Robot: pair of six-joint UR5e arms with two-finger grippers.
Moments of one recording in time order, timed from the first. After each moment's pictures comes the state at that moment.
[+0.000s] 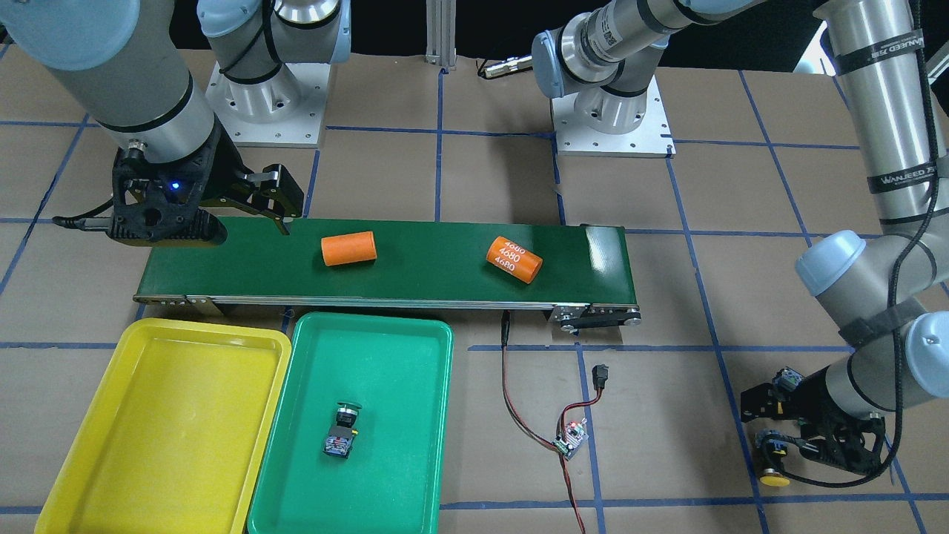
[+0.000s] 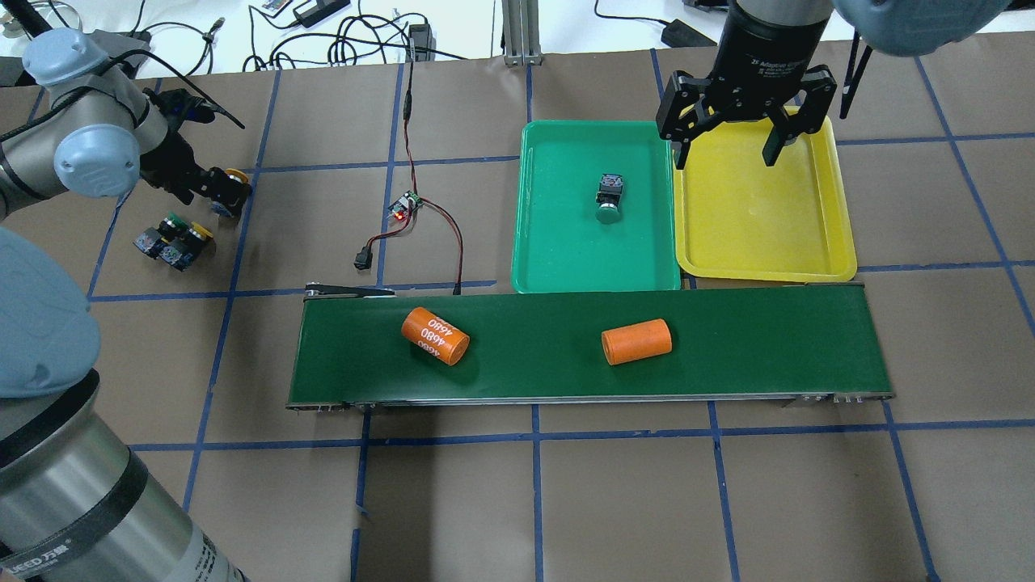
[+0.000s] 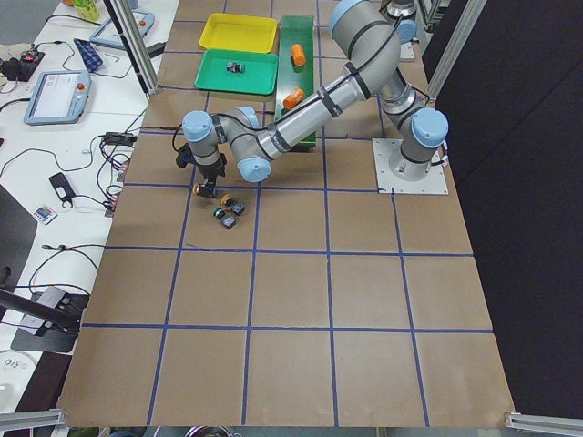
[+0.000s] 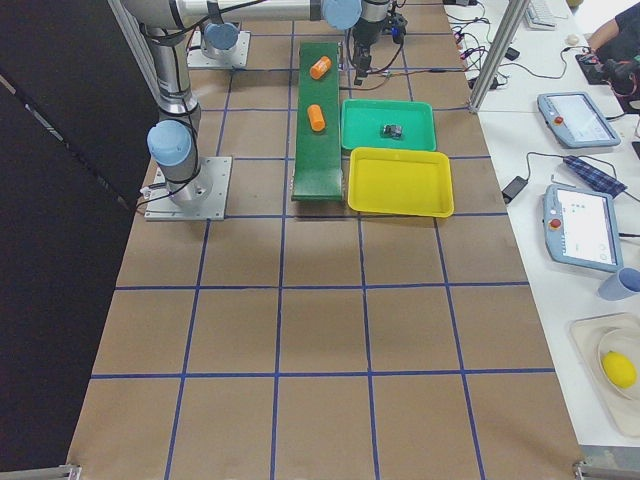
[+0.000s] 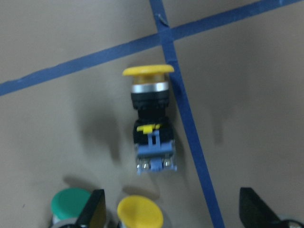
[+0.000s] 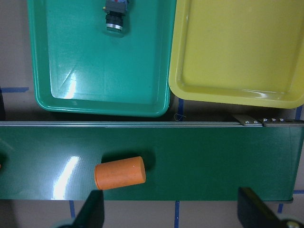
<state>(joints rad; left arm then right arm) -1.18 -2.22 -1.45 -1.03 1.55 0.68 1.62 -1.40 1.39 -1.49 -1.55 0.04</state>
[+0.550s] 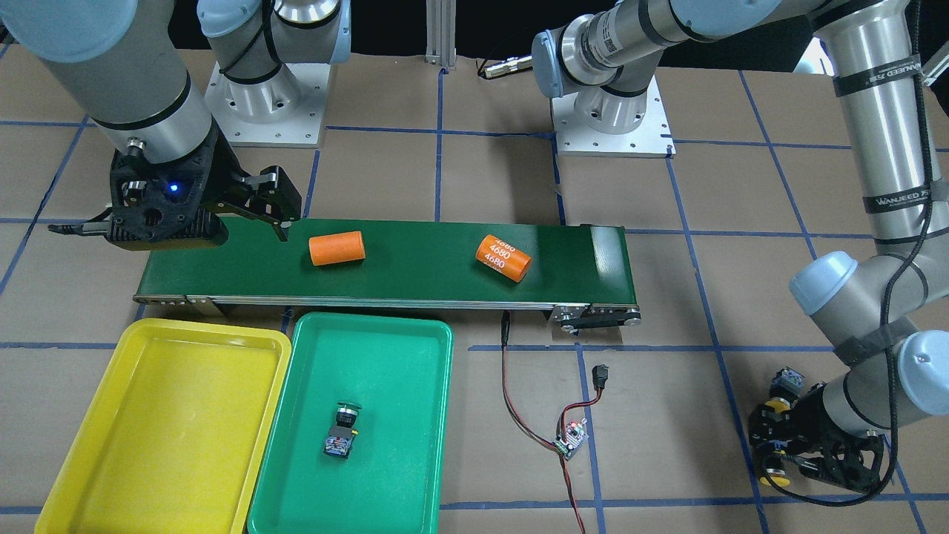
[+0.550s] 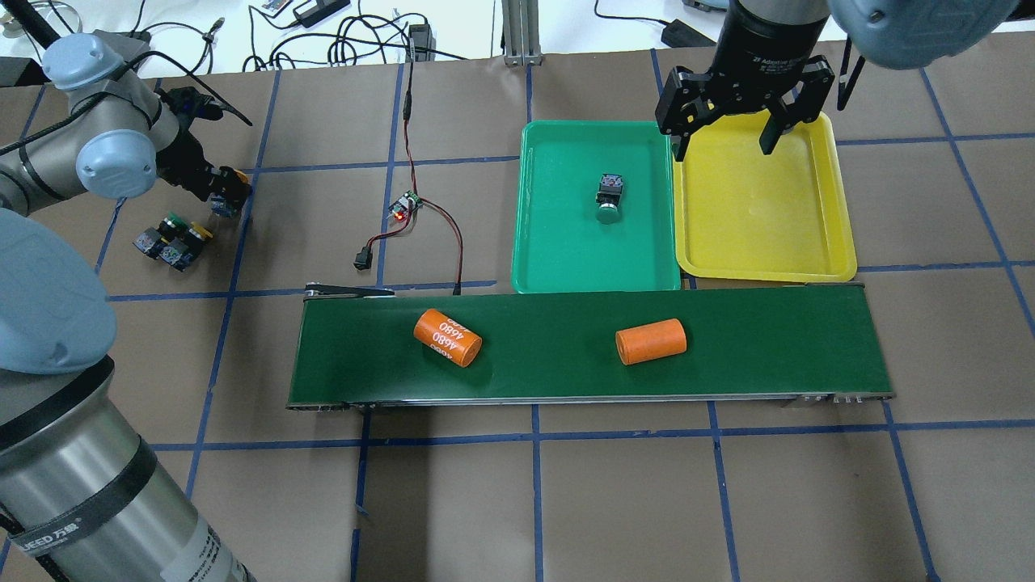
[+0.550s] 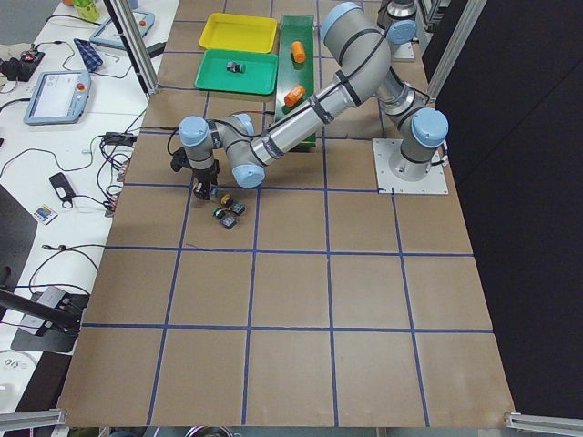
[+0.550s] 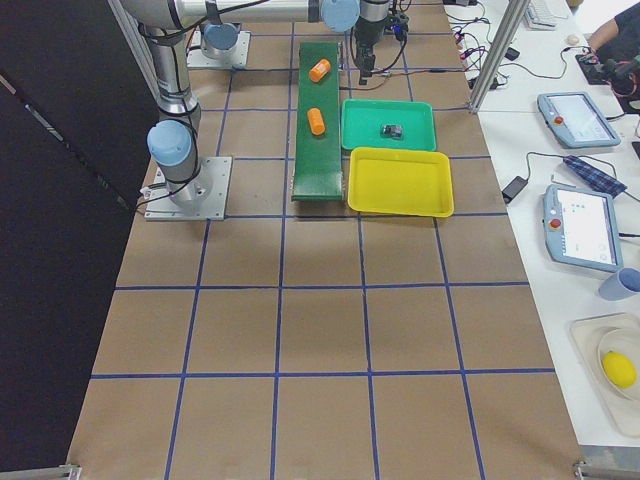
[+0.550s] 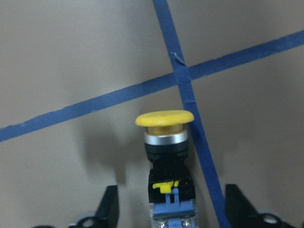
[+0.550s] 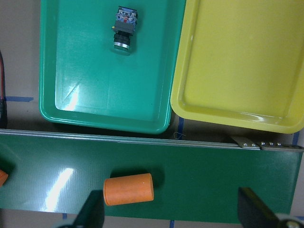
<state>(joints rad) -1.19 -2.27 -1.43 -0.99 1.55 0.67 1.62 -1.40 1.40 -1.54 -1.55 -0.03</state>
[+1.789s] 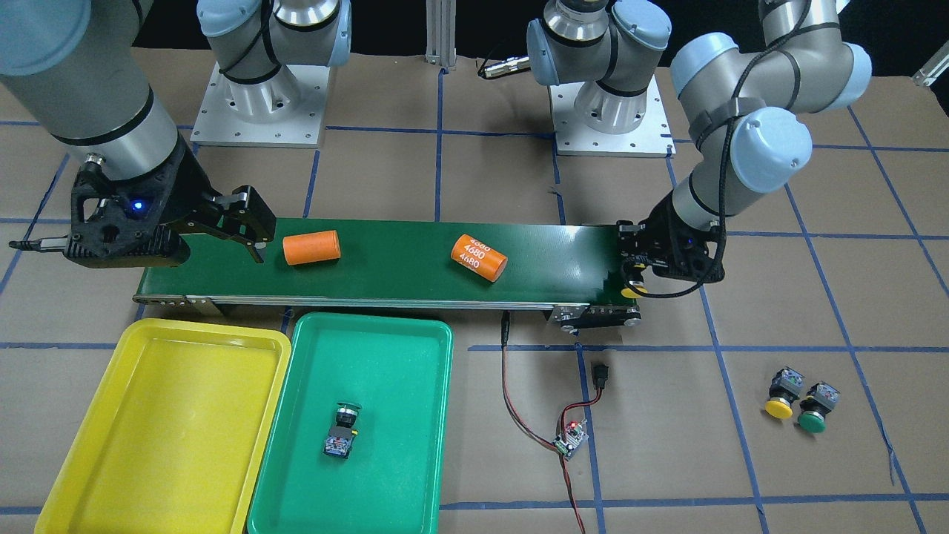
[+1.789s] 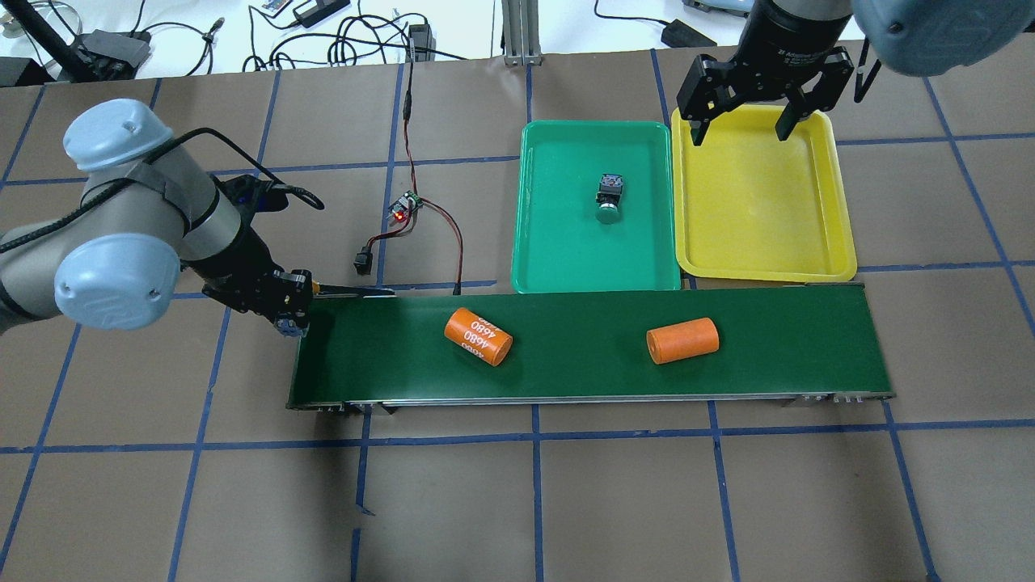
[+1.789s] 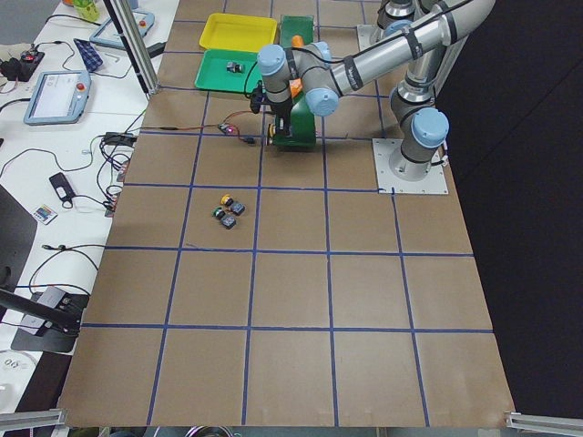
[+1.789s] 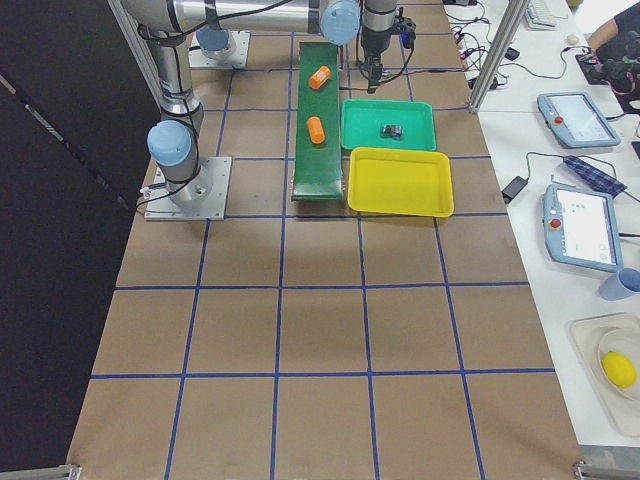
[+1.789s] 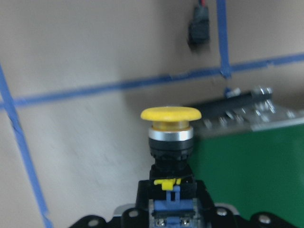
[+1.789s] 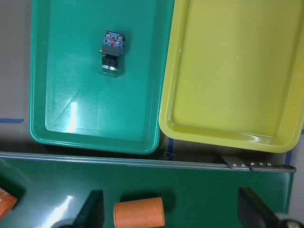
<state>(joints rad) -1.37 -1.60 -2.04 -1.24 1.47 0.26 1.57 -1.40 1.44 -1.62 -1.53 -0.04</state>
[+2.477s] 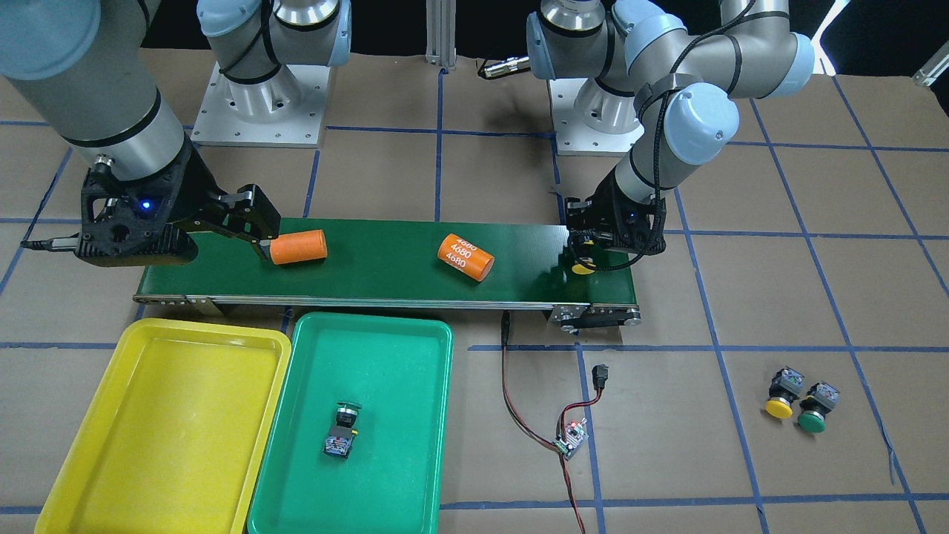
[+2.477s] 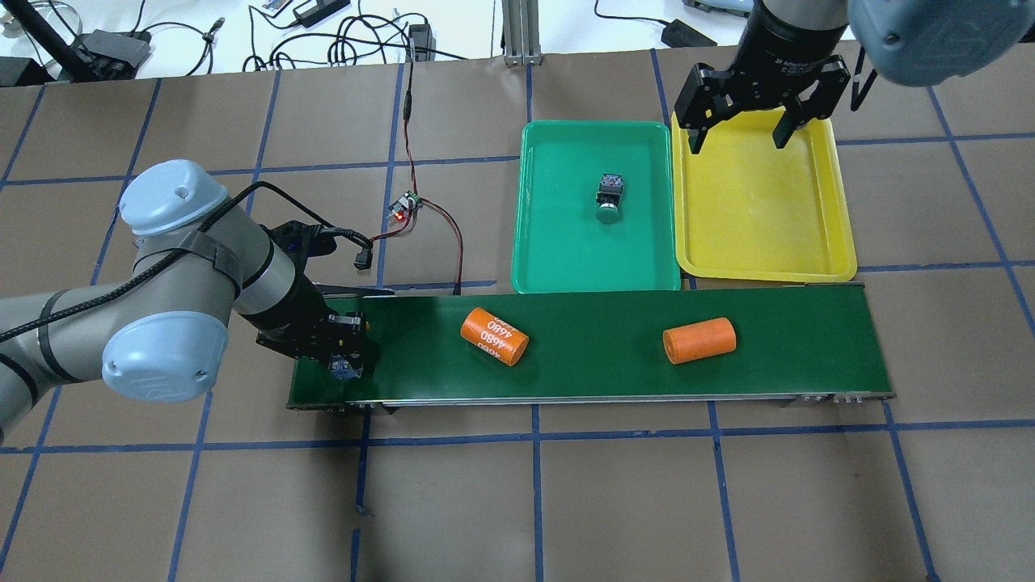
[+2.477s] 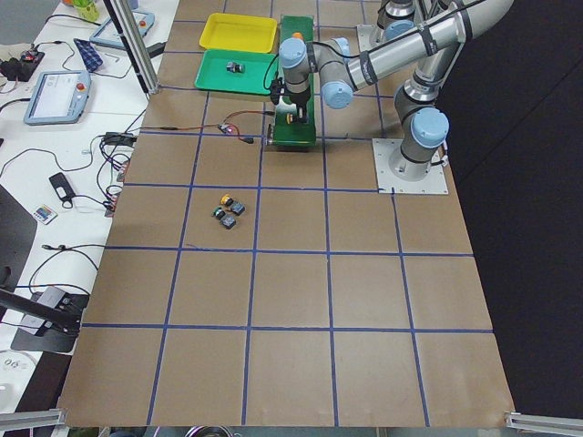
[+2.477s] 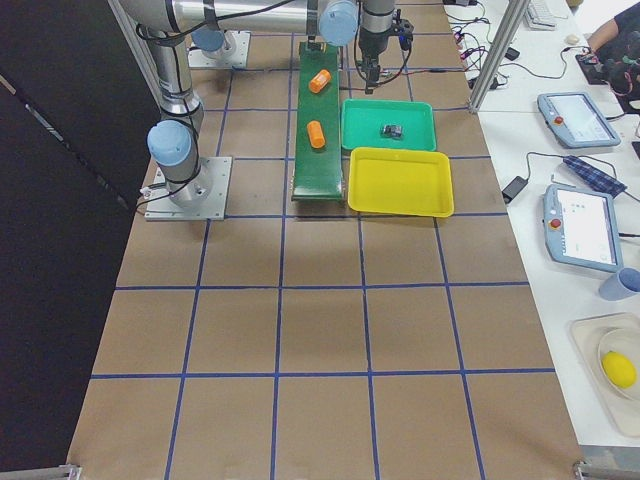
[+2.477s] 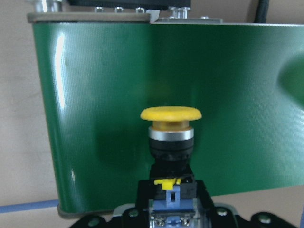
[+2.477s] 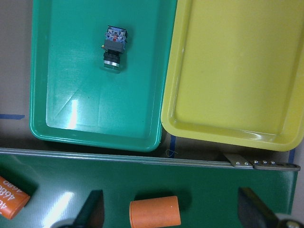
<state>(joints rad) -1.47 -1.58 -2.13 -1.16 1.42 0.13 1.57 -1.40 1.45 -1.62 -1.53 -0.05</state>
